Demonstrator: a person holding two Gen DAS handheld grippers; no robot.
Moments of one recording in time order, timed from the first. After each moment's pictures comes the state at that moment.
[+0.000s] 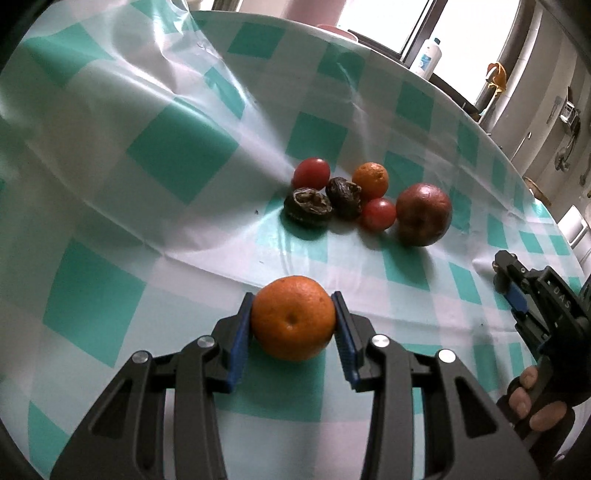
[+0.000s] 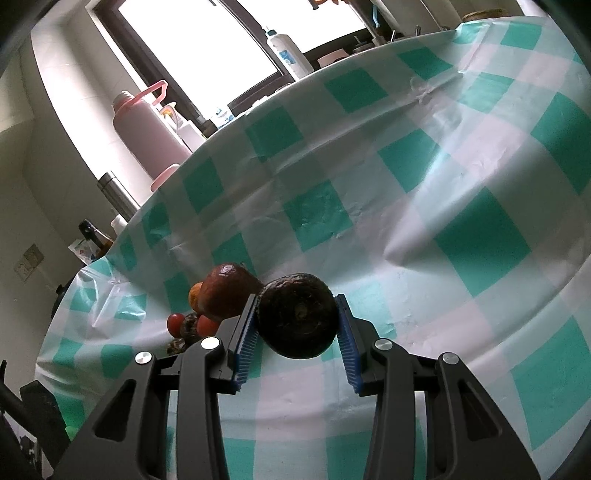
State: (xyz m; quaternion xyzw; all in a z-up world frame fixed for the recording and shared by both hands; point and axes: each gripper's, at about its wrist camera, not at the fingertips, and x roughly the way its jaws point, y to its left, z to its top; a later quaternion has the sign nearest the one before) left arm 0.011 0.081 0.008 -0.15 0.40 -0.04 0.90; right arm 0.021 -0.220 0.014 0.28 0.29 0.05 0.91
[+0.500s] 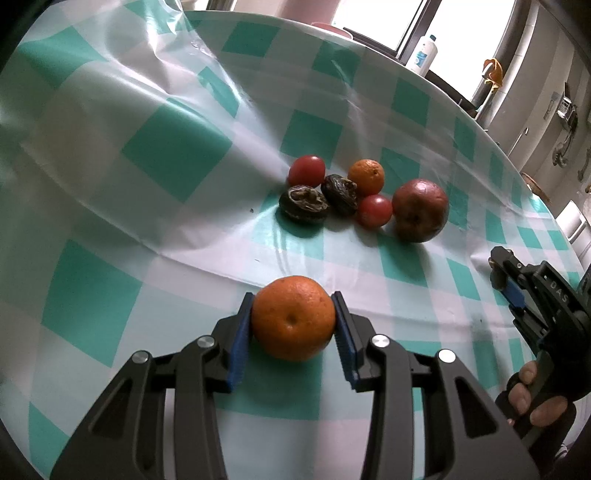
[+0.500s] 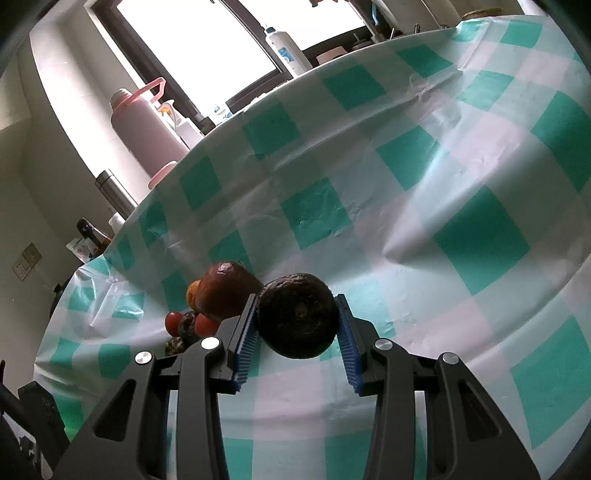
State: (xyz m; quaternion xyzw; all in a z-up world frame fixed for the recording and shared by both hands) left arm 0.011 0.080 0.008 -0.15 0.41 -0.04 0.90; right arm 0.023 -0.219 0.013 0.28 0.29 0.04 0.91
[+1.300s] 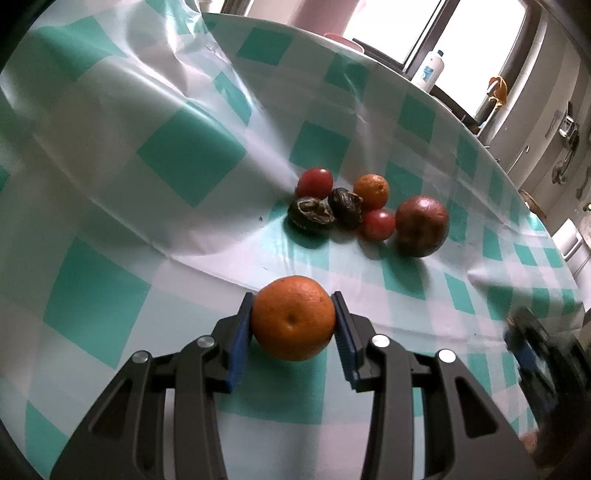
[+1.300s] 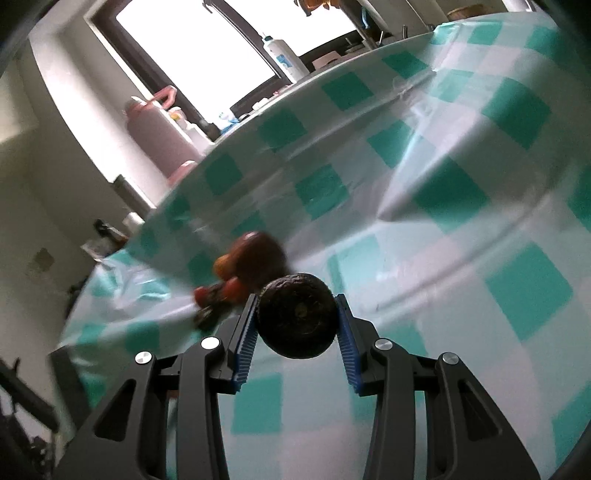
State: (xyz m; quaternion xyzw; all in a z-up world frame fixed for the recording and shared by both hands) left arm 0.010 0.090 0.009 -0.17 0.39 -0.04 0.90; right arm -0.049 -0.202 0.023 0.31 0.29 0.05 0.91
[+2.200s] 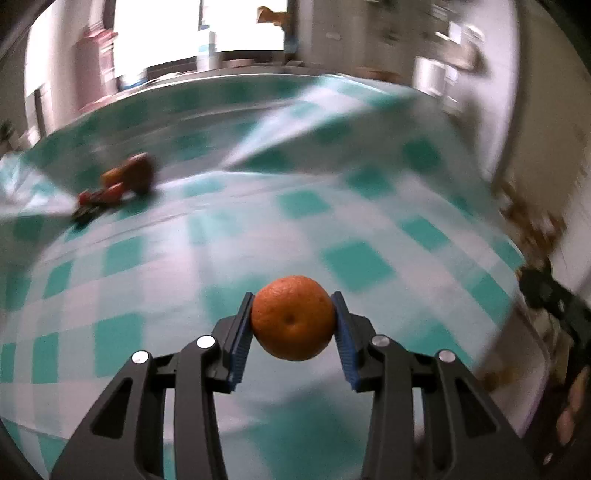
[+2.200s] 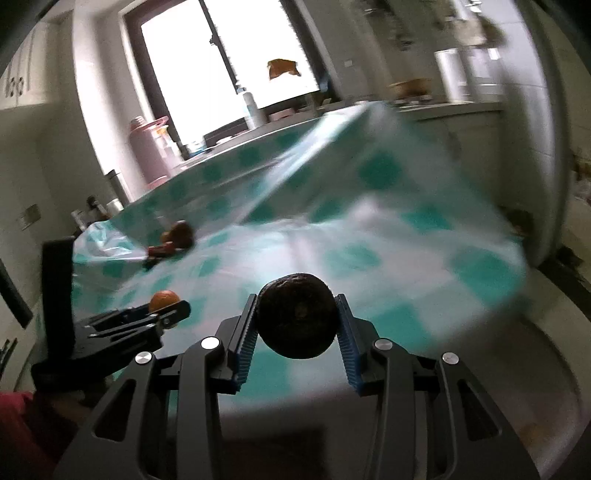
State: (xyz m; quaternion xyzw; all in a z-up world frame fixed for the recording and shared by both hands) left arm -0.201 -0.173 0.027 0.10 0.35 -0.26 0.90; right arm -0.346 -0.351 0.037 0.19 0.25 -0.06 0.95
